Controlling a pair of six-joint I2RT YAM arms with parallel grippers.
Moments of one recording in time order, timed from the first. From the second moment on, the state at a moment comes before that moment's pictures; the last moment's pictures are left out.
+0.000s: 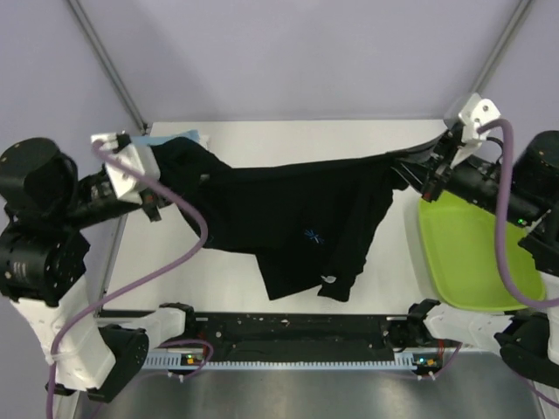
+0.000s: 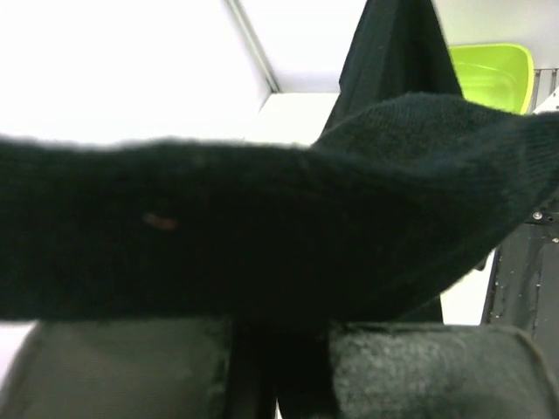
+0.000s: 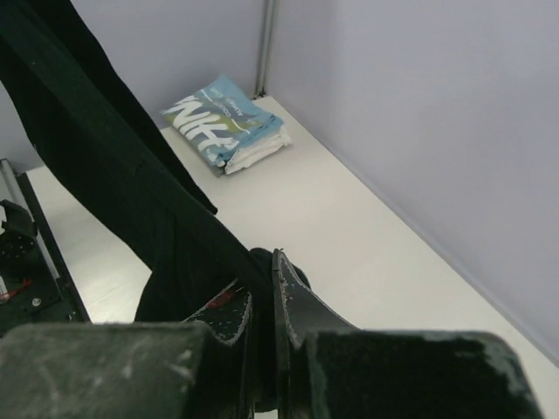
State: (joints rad) left arm -0.13 1.15 2.22 -1.22 0.94 0.47; right arm 0.67 1.06 1.99 -0.96 -0.20 -0.19
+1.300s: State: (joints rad) left arm -0.09 1.45 1.38 -0.82 0.40 0.63; right arm 0.58 1.63 1.51 -0.65 0.19 -0.04
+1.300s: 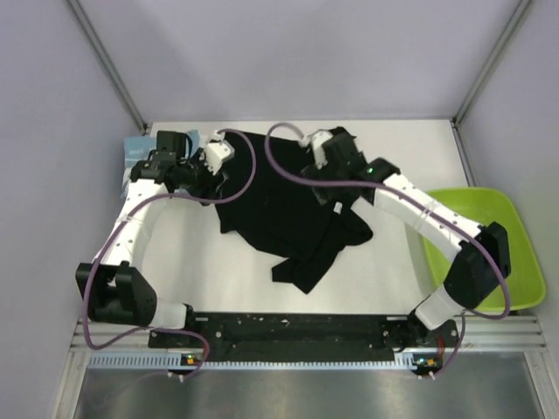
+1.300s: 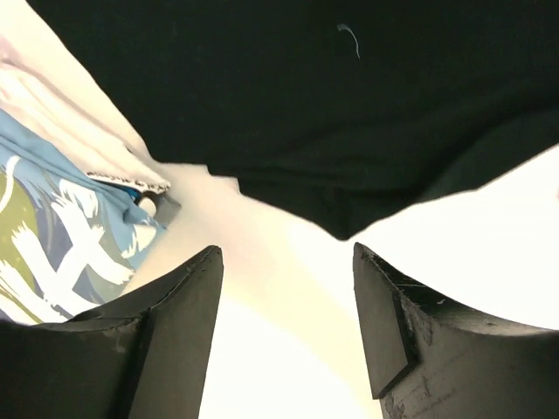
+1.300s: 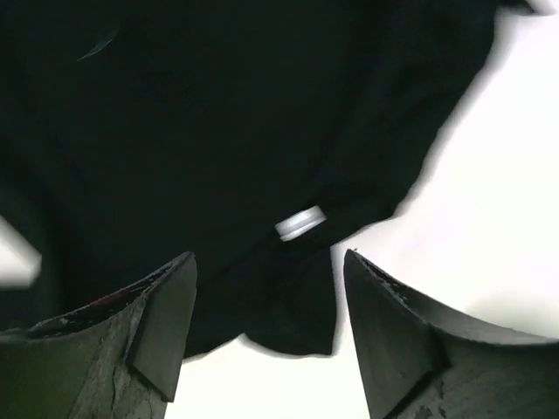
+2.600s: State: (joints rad) left arm -0.06 1.36 0.81 -0.55 0.47 0.96; right arm 1.14 1.47 0.80 -0.41 -0.04 -0.44
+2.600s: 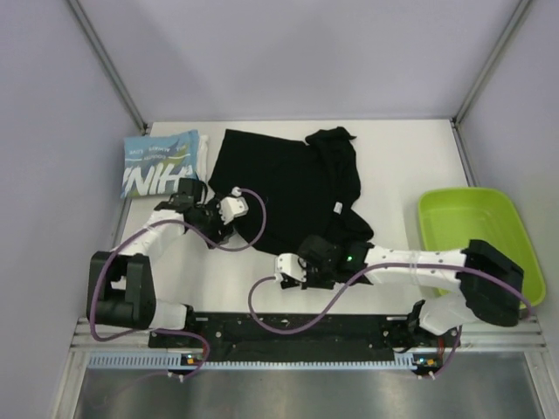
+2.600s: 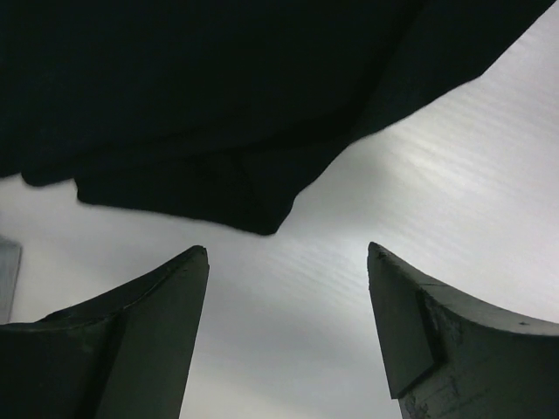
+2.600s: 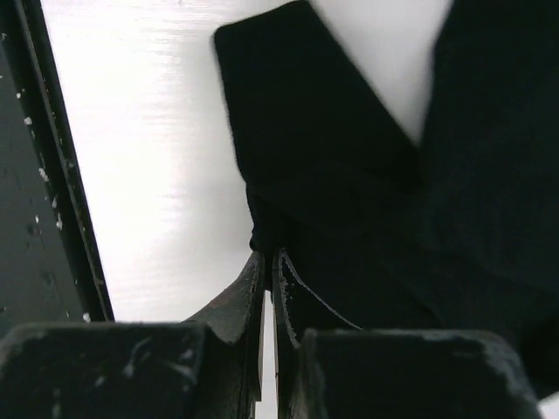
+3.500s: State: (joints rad) left arm -0.21 1.17 1.13 -0.66 0.08 0.81; right arm 0.84 0.80 1.24 -0.63 0.36 -0.47
